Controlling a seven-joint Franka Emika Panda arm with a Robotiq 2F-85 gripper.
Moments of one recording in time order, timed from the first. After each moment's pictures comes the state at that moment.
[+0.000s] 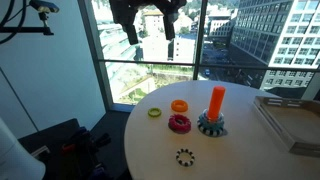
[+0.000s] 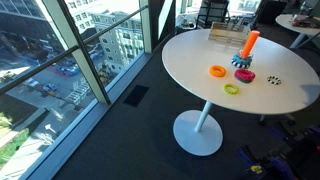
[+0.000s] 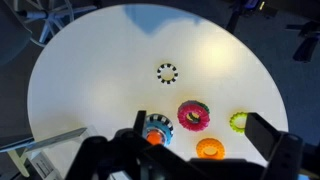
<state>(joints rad) -0.11 -0.61 -0.31 -2.38 -0.30 1.92 -0.56</state>
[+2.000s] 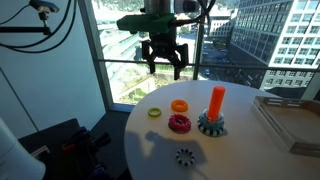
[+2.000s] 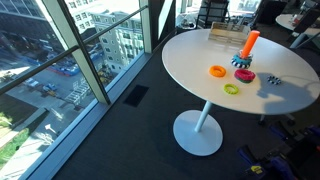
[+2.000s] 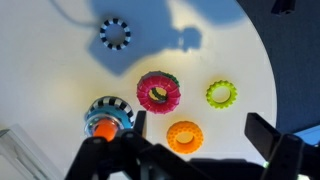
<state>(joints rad) -0.04 -0.24 -0.26 -2.37 -0.02 2.18 -0.53</state>
